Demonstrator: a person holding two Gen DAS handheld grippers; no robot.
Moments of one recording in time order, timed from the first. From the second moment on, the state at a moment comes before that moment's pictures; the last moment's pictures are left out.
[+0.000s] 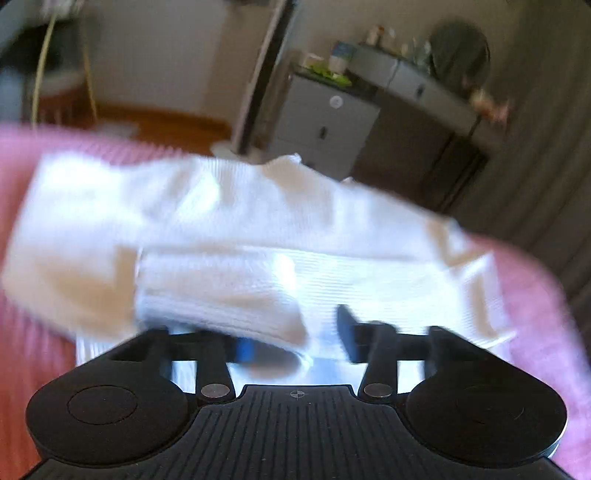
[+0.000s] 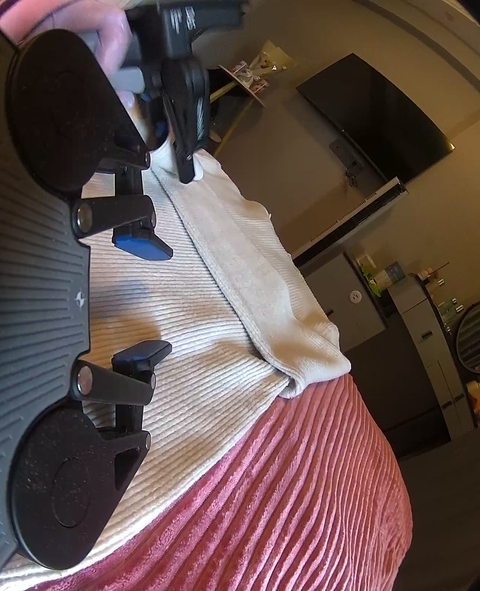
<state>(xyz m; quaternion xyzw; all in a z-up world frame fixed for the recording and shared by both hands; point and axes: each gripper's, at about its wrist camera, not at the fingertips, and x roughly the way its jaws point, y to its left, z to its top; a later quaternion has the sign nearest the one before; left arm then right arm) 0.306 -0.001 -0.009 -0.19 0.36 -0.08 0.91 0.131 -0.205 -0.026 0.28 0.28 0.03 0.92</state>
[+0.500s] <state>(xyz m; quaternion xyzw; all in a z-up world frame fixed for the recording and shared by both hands) 0.179 0.084 -0.025 -0.16 0.34 0.08 0.92 0.129 -0.110 0.005 0.04 0.25 0.10 0.96</state>
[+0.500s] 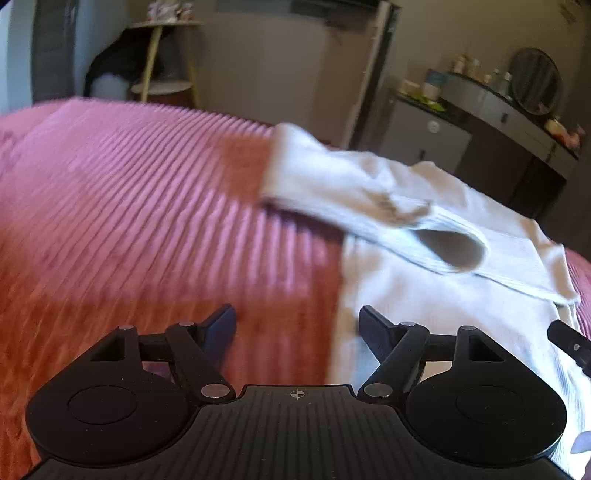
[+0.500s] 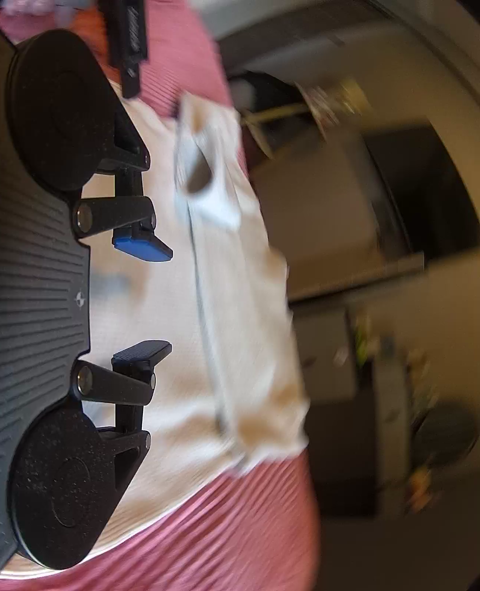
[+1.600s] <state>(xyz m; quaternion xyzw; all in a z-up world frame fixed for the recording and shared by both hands) 0.176 0.051 -0.026 -0.14 0.28 0.04 0.95 0.253 -0.176 0.024 0.13 0.24 0.00 0.96</state>
